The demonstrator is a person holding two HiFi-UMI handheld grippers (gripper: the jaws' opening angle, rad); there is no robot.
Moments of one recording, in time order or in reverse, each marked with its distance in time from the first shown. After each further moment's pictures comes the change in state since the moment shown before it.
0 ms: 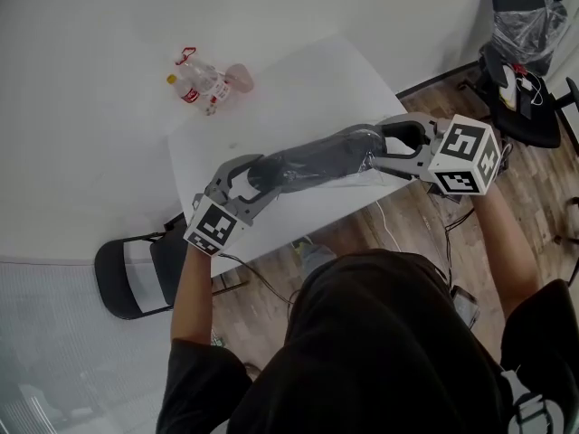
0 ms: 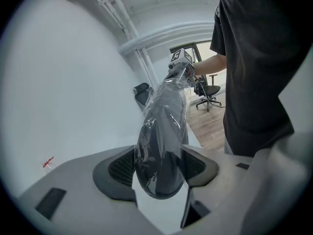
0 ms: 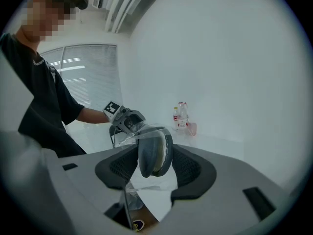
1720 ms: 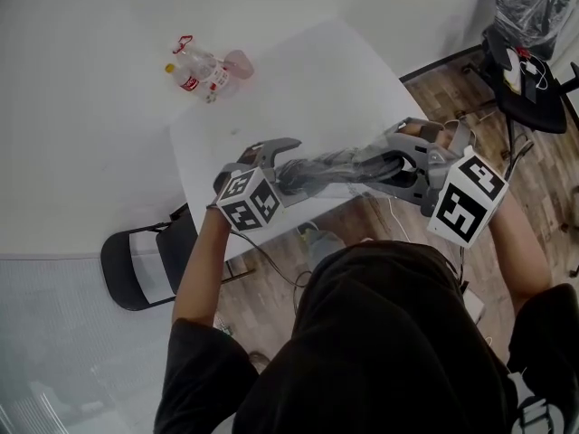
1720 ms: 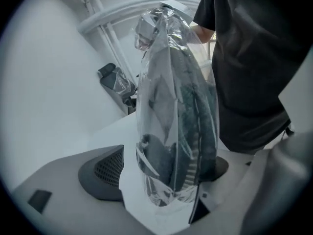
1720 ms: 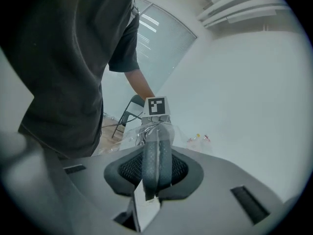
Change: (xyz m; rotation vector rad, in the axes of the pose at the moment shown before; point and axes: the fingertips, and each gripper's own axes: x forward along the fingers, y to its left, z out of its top) left arm 0.056 -0.066 -0.012 0.194 0.276 -0.306; right arm 0.004 0.096 0.009 -0.869 0.085 0.077
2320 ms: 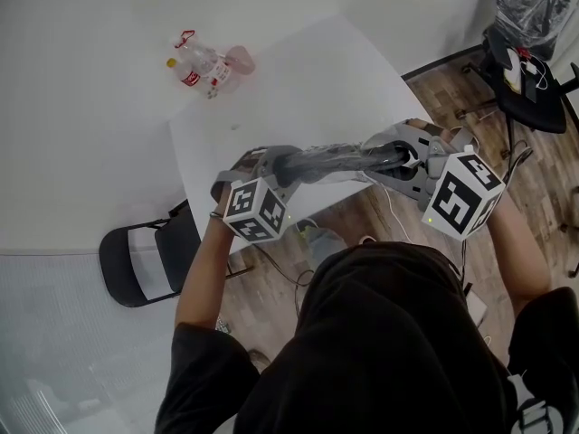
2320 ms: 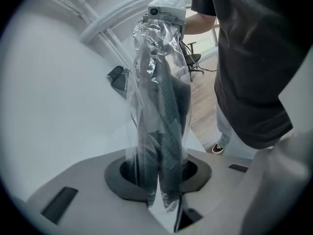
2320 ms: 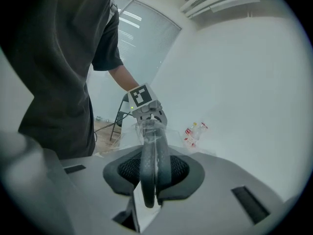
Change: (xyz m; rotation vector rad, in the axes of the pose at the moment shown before) left arm -0.014 0.005 -0.001 0.058 0.057 0.215; right arm 0.007 0.002 -0.015 0.150 0.059 -0.049
